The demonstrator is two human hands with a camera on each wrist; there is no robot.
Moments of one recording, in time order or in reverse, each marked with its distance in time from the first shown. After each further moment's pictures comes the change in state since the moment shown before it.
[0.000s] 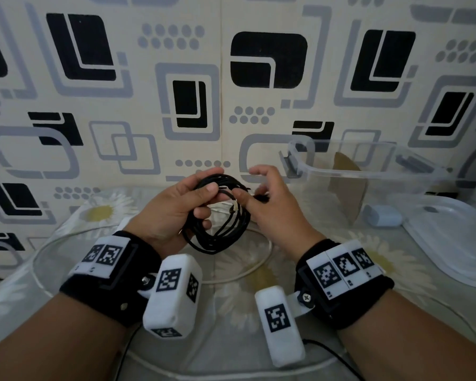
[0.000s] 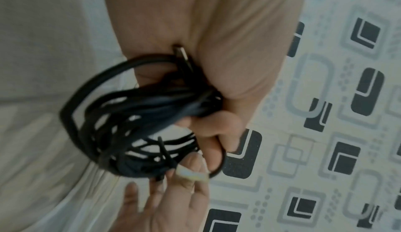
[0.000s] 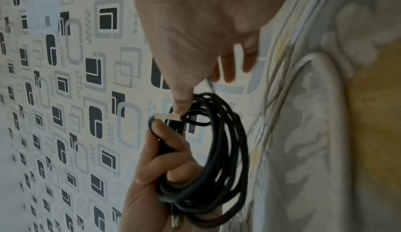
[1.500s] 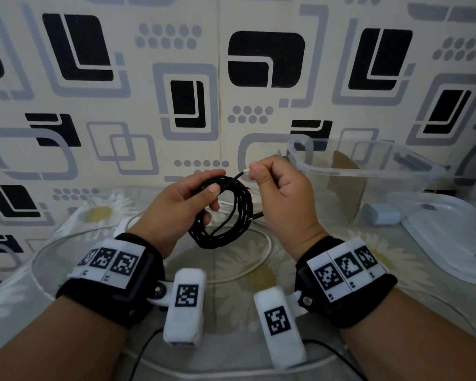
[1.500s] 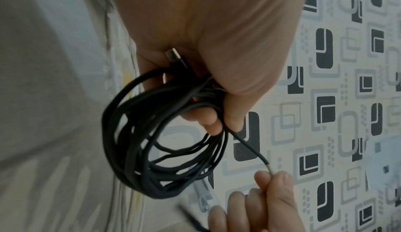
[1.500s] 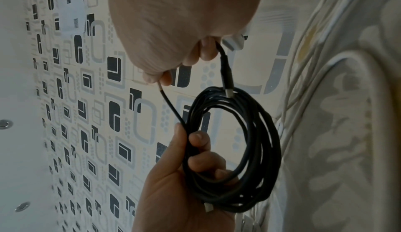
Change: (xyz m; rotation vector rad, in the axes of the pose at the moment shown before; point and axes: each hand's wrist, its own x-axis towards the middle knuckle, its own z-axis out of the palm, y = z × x) left_hand -0.001 -0.005 -0.001 0.531 0.114 0.198; right_hand -0.006 -0.017 -0.003 0.113 0.291 -0.404
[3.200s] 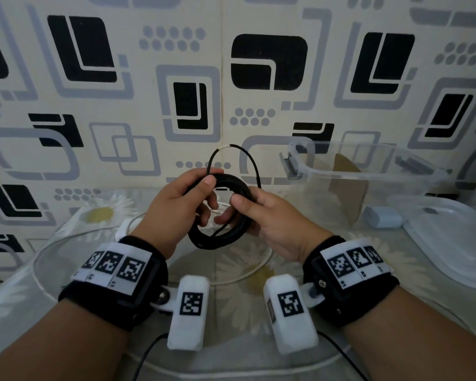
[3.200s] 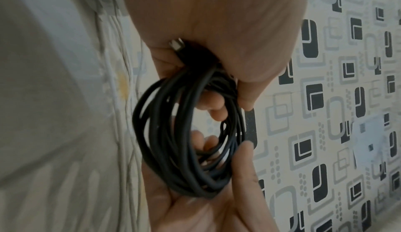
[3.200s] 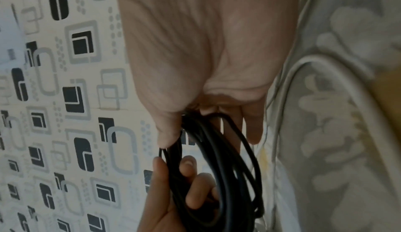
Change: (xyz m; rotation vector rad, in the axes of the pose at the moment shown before) left_hand -0.002 0.004 0.003 0.009 0.105 0.094; right_hand -0.006 0.011 0.001 0.508 -0.558 0.698
